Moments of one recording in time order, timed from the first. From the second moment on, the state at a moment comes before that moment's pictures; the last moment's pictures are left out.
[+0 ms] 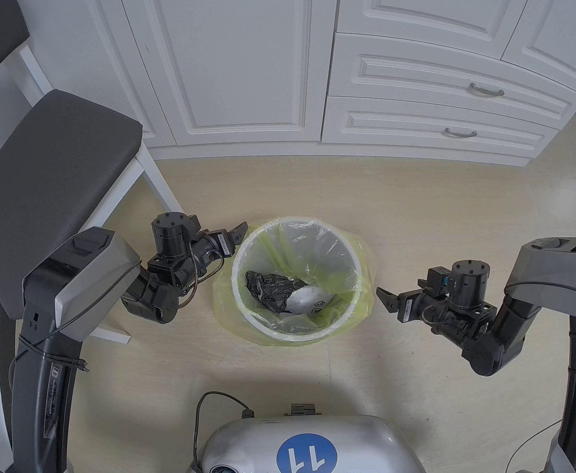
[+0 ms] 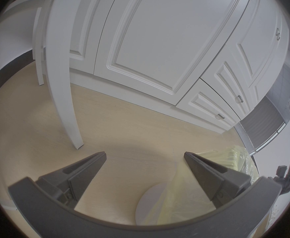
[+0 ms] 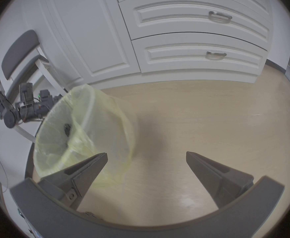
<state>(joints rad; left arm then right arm) -0.27 2.55 -1.44 -1.02 -0.07 -0.34 0.31 2.30 -0.70 -1.32 -0.02 0.10</state>
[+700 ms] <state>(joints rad) -0.27 2.53 -1.37 -1.04 -0.04 -0.34 0.36 2.65 -1.15 -1.14 -0.07 0.25</state>
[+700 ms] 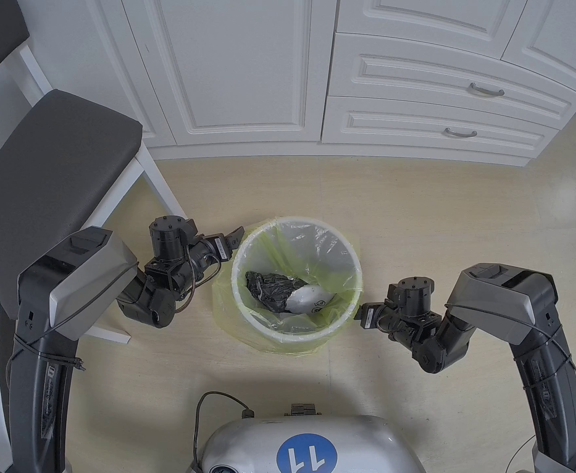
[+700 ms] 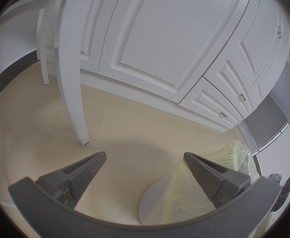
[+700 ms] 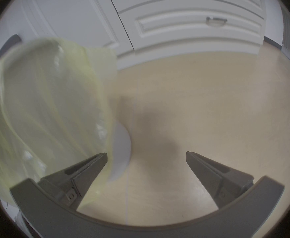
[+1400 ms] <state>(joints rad) -0.29 2.30 -1.24 -1.04 -0.03 -0.33 0.31 2.37 -0.87 -1.13 -0.04 0.23</state>
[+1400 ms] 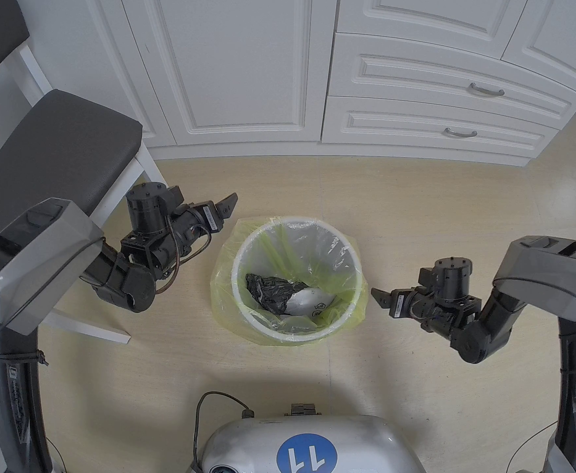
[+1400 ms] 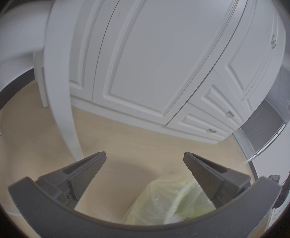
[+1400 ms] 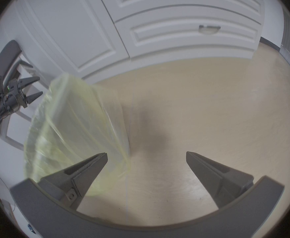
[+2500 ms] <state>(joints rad) -0.38 1.37 -0.91 -0.81 0.06 -0.26 0.29 1.34 -0.30 -1.17 -0.14 0.12</state>
